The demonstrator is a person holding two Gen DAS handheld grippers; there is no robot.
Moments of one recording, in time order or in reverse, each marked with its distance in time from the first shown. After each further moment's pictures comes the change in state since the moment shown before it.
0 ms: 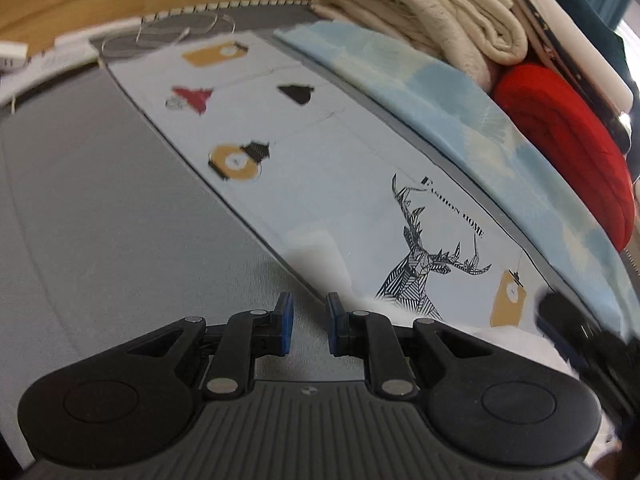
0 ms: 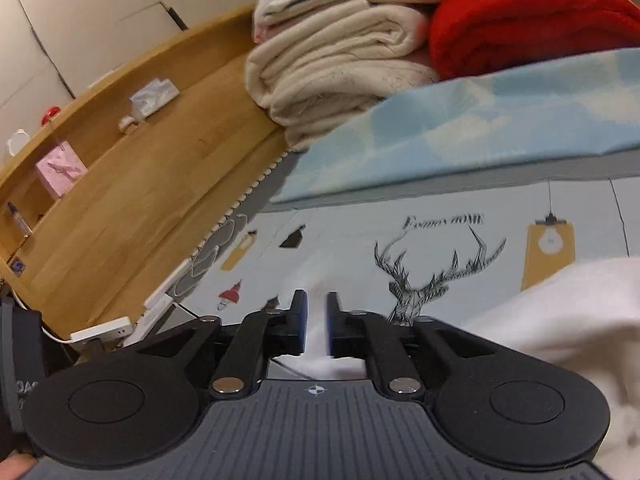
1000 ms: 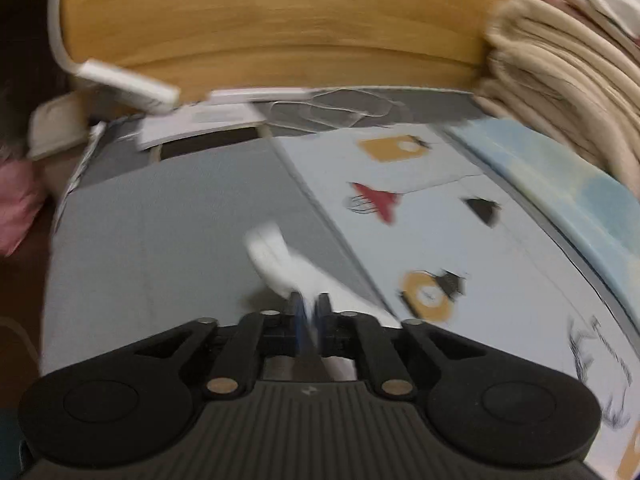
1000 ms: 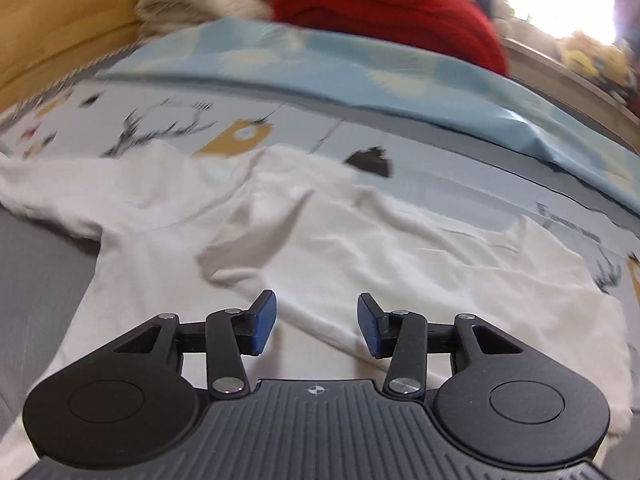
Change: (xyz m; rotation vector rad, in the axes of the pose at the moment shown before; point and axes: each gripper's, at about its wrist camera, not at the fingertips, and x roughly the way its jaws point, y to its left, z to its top) left arm 0.020 0.080 0.054 -0.207 -0.251 0.437; right arm -0.106 -0.141 -0.084 -0.412 0.175 -0.556
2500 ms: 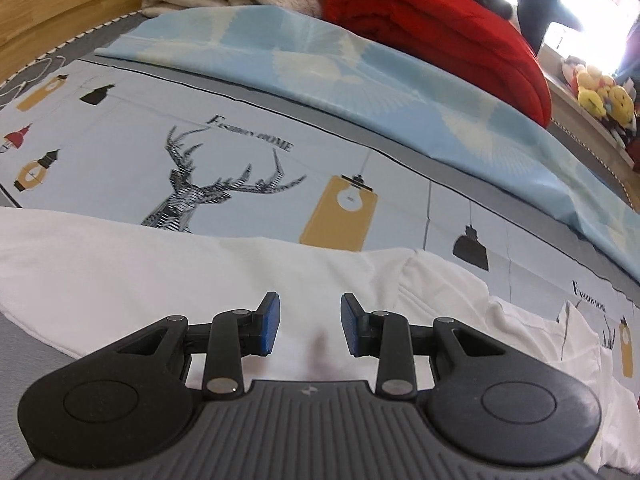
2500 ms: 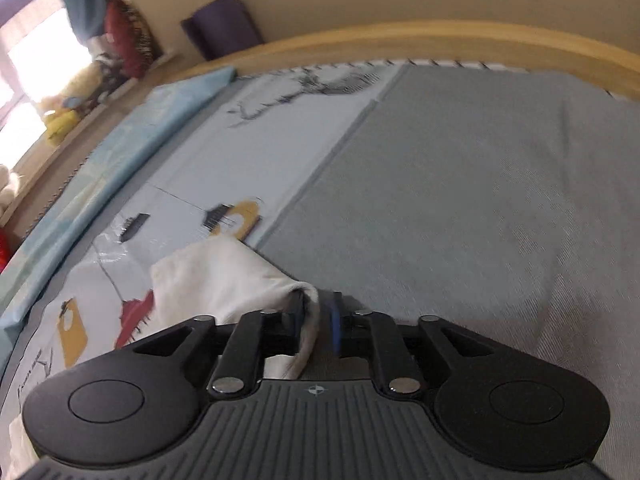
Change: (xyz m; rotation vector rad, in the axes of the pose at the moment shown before) left arm -0.151 -0.233 -0.197 0.541 0.198 -0.573; right arm -0.178 -0.474 -0.280 1.214 -0.220 -0.609
